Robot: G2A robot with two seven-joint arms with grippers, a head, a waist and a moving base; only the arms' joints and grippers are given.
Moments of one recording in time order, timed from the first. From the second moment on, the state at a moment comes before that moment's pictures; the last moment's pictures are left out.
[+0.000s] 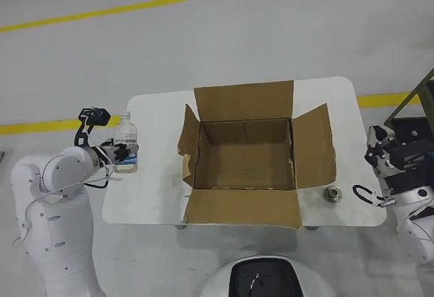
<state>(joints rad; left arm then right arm) 0.77 -1.18 -1.67 -1.59 1.02 -0.27 -1.40 -1.55 -1.24 1.72 -1.93 -1.28 -0.19 -0.06</state>
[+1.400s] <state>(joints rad) 0.60 -1.19 -1.33 -1.63 0.29 -0.29 -1.43 -1.55 -1.24 1.72 -1.93 -1.28 -0.19 -0.06</state>
